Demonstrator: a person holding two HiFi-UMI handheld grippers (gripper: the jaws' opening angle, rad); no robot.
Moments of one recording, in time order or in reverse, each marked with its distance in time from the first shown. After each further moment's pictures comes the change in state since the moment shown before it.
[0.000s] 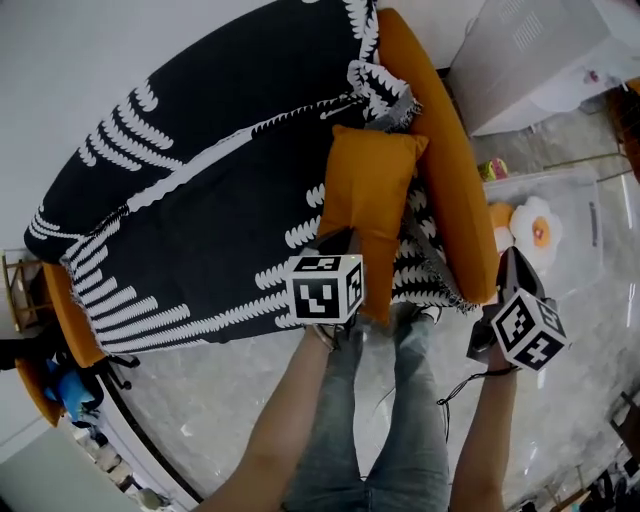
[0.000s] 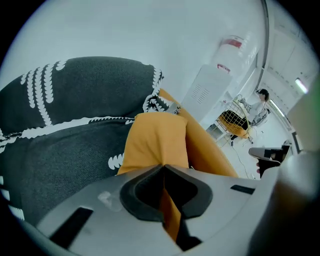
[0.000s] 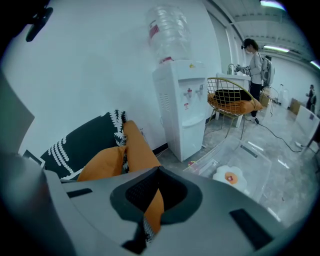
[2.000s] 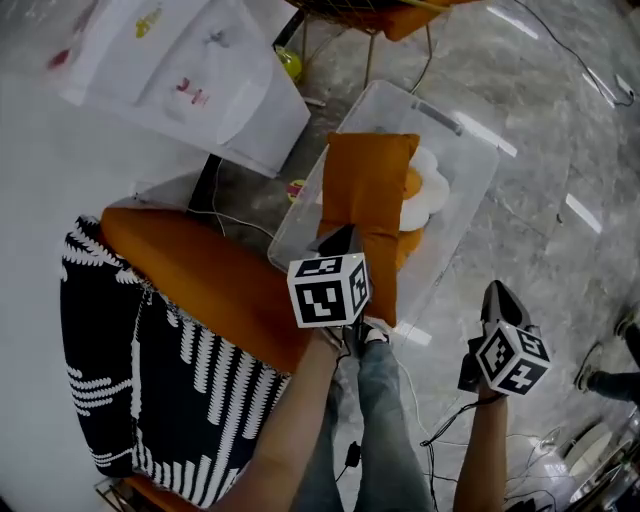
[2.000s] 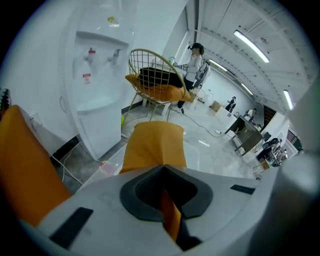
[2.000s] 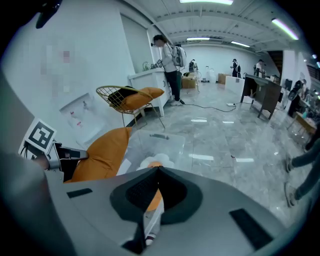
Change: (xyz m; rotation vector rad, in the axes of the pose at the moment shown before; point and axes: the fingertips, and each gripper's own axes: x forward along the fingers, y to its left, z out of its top) left arm 0.214 -0.487 -0.045 0.578 0.170 -0.393; right arm -0.137 -0.410 -0.109 0.552 -0.047 -0.475
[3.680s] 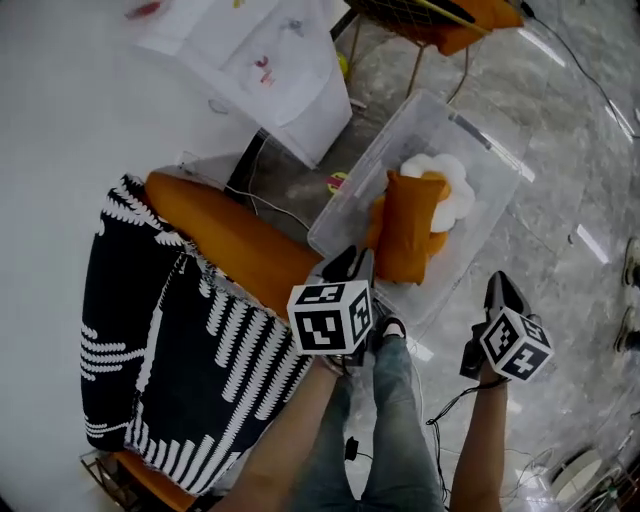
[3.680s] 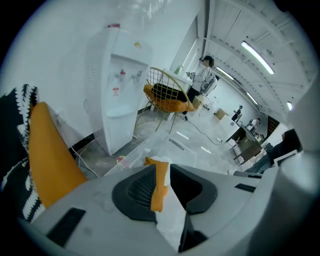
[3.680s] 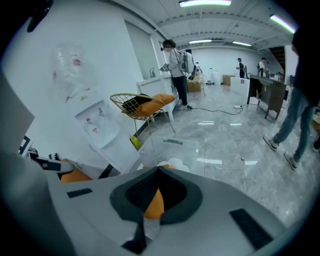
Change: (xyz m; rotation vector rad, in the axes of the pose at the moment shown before) left arm -0.123 0.018 -0.028 -0.092 -0.022 0.036; right arm -0.025 0.055 -0.003 -0.001 -0.032 0.081
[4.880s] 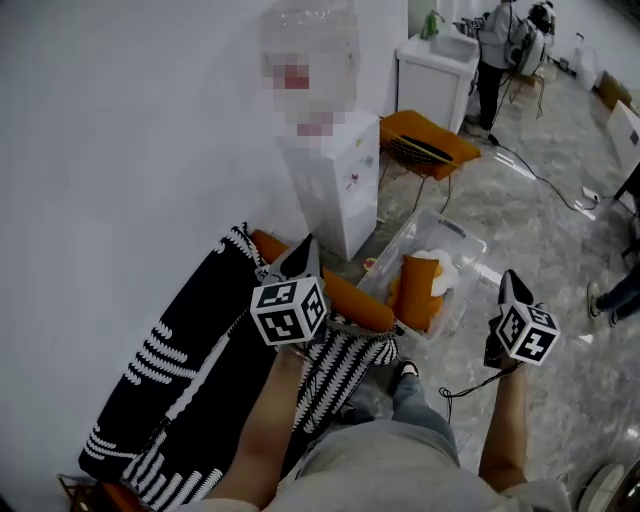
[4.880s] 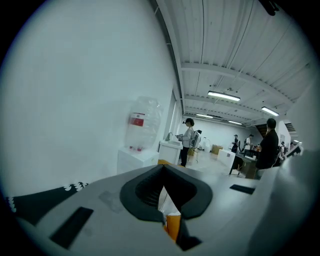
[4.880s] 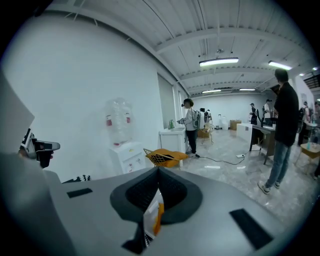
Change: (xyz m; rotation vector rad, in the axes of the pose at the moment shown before) left arm -0.471 0.047 0.142 0.226 -0.675 0.017; right arm -0.378 0.154 0.093 -0.203 -0.475 0.058
